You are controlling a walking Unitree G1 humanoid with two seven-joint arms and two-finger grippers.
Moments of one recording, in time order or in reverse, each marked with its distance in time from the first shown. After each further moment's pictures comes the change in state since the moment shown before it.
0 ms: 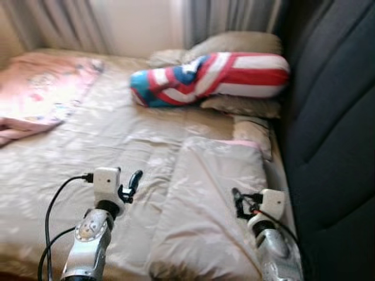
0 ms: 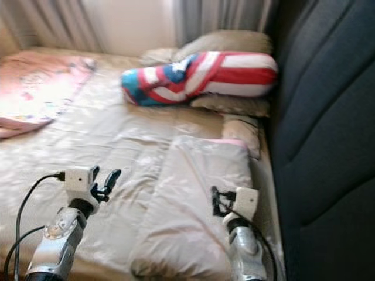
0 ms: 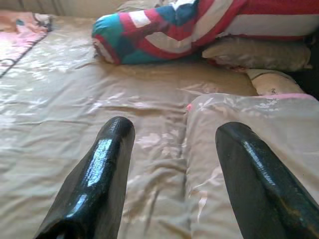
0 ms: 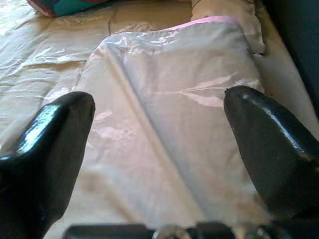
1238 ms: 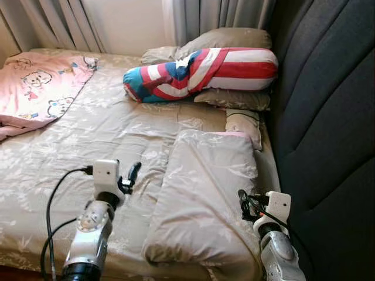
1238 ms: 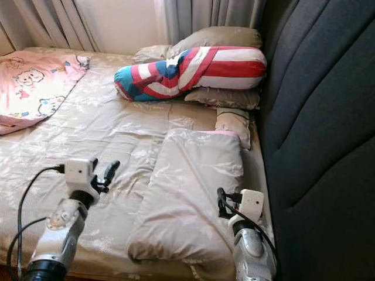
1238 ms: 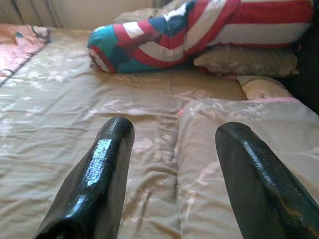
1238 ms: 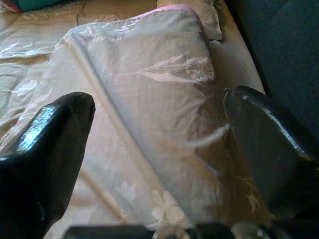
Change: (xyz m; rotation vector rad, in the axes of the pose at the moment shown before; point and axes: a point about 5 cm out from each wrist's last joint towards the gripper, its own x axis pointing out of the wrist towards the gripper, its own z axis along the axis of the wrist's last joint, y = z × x) left arm 0.014 0.009 0.014 0.011 -0.068 0.040; right arm -0.002 -0.010 0.000 -0.019 -0.005 -0.043
